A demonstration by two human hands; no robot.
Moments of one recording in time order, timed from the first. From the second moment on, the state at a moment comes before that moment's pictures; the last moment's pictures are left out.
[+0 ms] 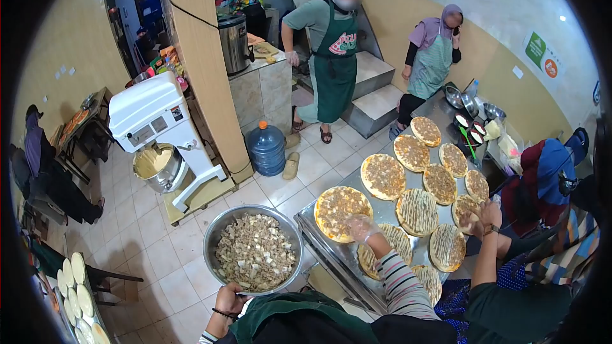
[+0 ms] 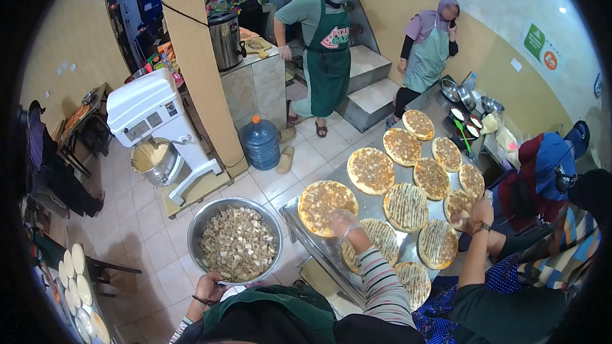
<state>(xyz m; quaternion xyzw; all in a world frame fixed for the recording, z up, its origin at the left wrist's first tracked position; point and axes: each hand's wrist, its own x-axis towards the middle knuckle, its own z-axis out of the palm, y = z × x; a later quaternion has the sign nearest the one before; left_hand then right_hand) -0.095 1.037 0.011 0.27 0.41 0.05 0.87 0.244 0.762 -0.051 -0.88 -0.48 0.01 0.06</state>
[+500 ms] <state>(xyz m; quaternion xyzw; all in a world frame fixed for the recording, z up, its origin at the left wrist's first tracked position) -0.107 1.050 0.047 0.29 0.41 0.03 0.86 0.221 0.795 -0.022 -0.89 -0.41 0.06 0.16</state>
